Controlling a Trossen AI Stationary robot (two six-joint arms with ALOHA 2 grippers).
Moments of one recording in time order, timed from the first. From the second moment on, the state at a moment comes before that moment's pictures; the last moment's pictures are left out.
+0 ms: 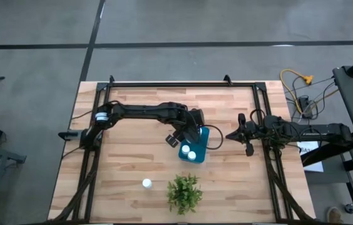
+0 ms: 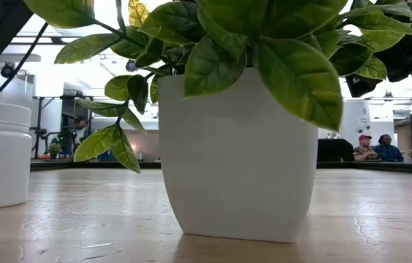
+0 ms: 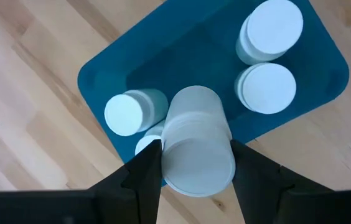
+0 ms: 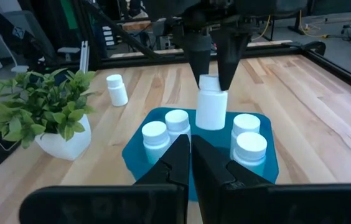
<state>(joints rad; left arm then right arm) 0.04 2.09 2.00 -1.10 0.00 0.85 -0.06 0.32 0.13 0.00 -0.16 0.11</state>
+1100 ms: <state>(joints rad) 0.05 2.15 2.01 -1.04 0.01 0.90 -0.06 0.32 0.13 -0.01 -0.16 0.12</state>
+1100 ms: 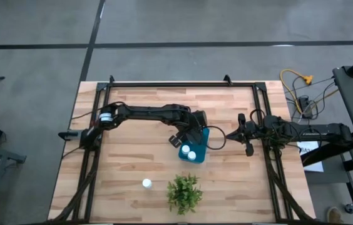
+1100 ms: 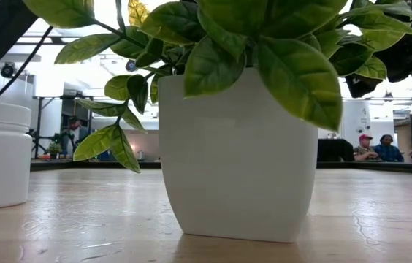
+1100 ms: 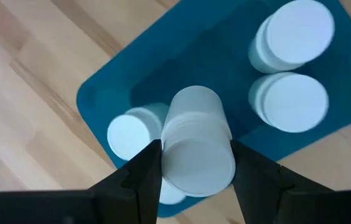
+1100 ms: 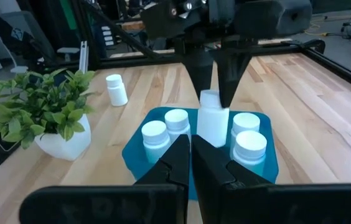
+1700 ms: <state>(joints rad) 0.02 2.16 2.12 -1.01 0.08 0.90 -0.06 0.32 0.13 -0.01 -0.16 0.13</state>
